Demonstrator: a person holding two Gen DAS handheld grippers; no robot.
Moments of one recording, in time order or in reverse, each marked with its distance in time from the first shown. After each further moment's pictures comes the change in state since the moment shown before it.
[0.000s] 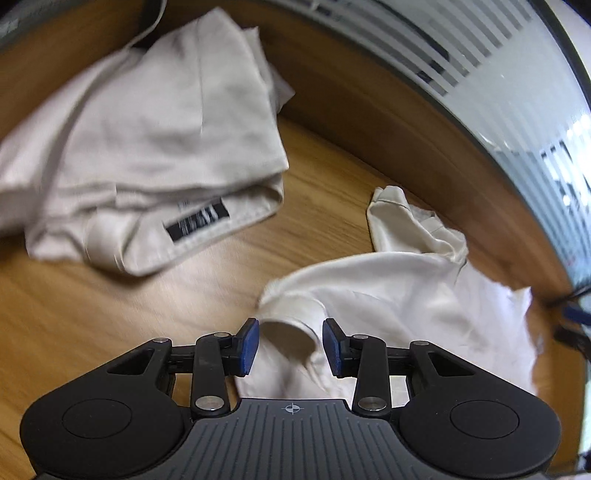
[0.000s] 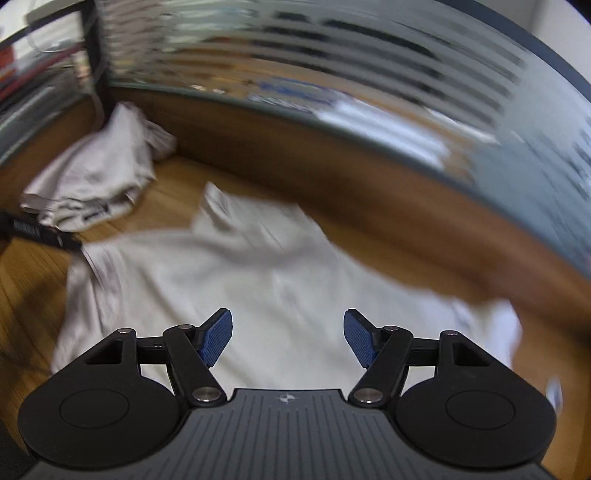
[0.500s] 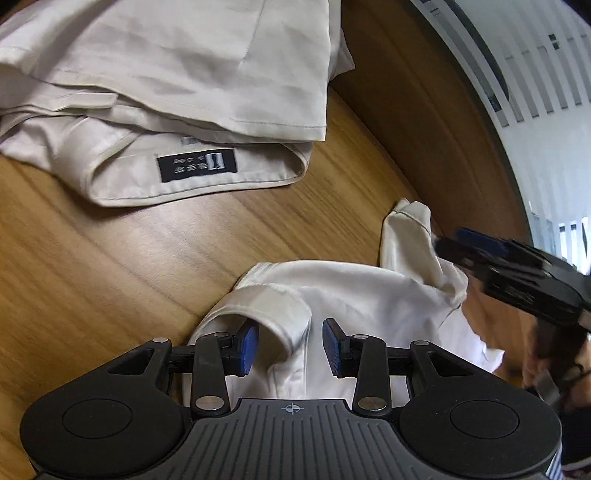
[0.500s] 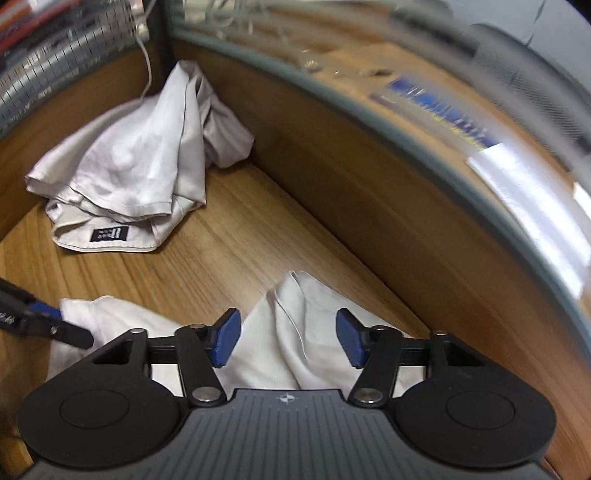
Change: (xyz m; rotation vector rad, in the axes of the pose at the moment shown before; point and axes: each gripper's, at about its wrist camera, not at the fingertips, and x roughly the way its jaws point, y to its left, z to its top) left arm 0.040 0.010 0.007 -0.297 0.080 -0.049; right arm 0.180 0.045 0.129 -0.268 0.127 0.215
